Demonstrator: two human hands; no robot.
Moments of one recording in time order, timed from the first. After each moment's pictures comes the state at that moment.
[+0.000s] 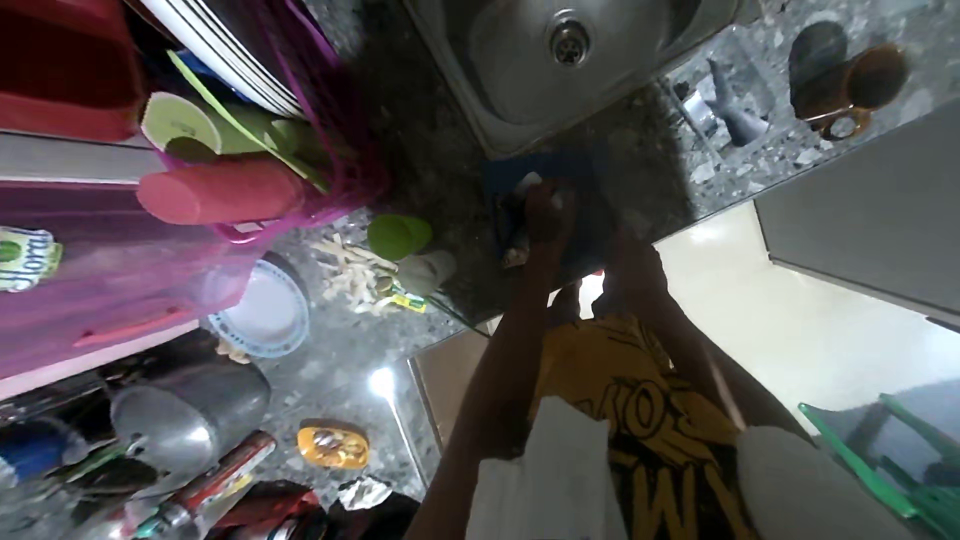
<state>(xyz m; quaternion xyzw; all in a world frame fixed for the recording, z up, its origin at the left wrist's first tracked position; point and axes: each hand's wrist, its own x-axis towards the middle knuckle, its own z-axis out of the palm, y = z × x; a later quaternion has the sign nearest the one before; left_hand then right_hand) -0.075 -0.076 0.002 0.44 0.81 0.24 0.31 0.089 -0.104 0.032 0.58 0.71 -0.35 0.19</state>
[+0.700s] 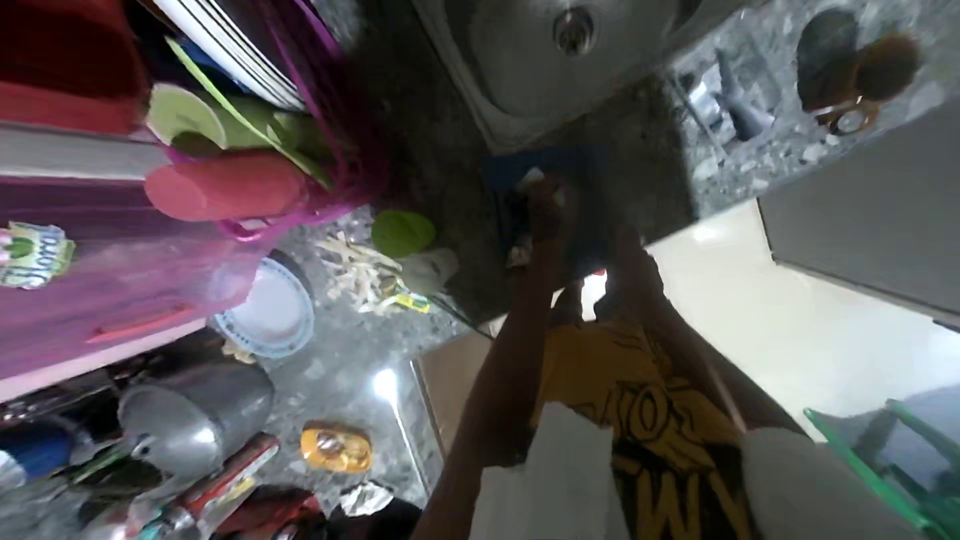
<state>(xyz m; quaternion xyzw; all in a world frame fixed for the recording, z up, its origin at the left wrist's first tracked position) -0.074 -0.082 0.000 0.45 0.81 0.22 0.30 0.090 -0.117 0.010 0.60 0.67 -0.38 0.22</state>
